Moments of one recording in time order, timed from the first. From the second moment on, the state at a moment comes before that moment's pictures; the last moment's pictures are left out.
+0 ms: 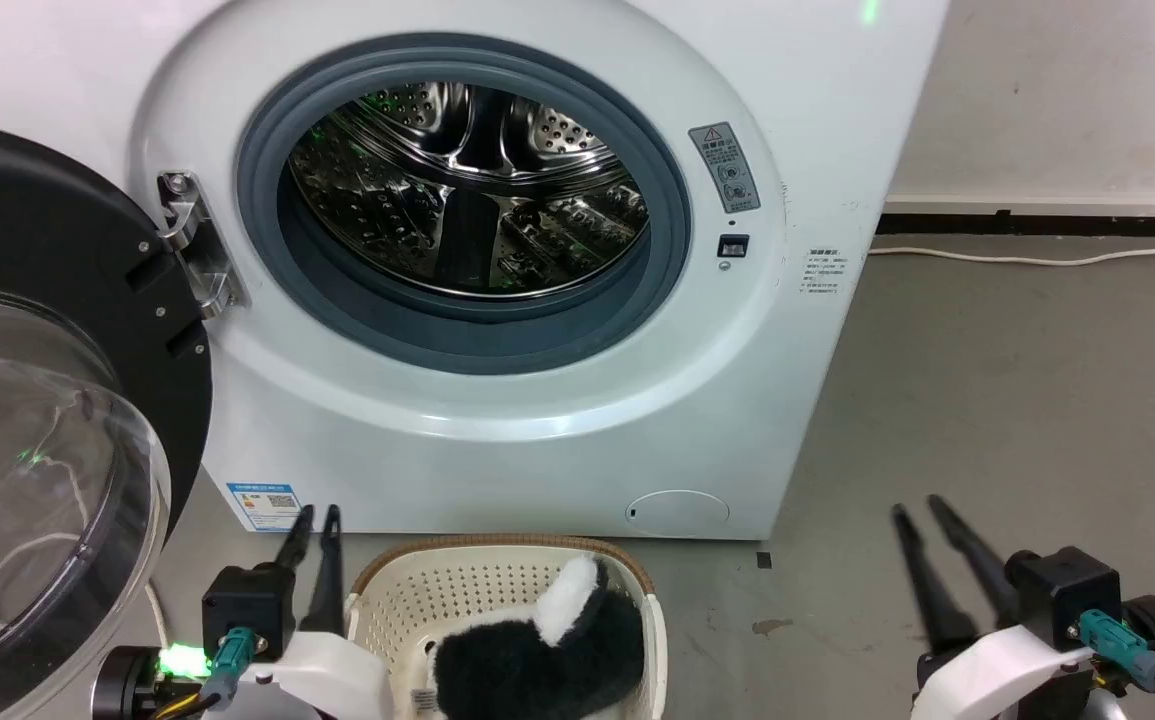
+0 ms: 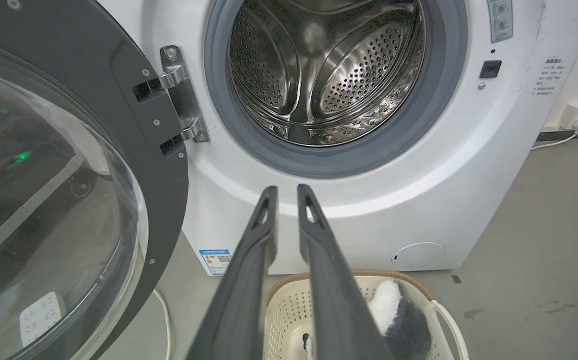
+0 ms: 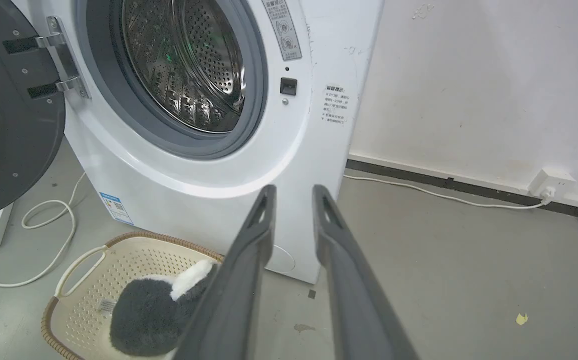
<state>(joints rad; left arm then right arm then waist) 0.02 0.05 0.00 0.00 0.00 0.01 0.00 0.01 -0.05 0.00 0.00 0.01 0.13 0.00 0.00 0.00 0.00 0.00</state>
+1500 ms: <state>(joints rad) -0.13 0.09 -0.09 0.34 -0.03 -0.02 -0.08 -0.04 -0.05 -0.03 -0.01 0.09 0.13 -0.08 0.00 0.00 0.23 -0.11</state>
